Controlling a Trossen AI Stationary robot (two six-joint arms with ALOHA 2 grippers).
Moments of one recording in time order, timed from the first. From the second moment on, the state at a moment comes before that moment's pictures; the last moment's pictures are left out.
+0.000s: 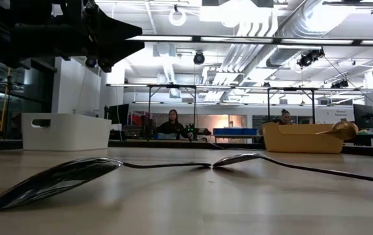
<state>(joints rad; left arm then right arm) -0.06 1.28 0.20 1.22 -0.19 -0.07 0.91 1.57 1.16 -1.21 -0.14 1.82</state>
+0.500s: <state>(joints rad) -0.06 1.28 0.20 1.22 -0.19 -0.08 0.91 1.57 1.15 -1.15 -0.09 1.86</state>
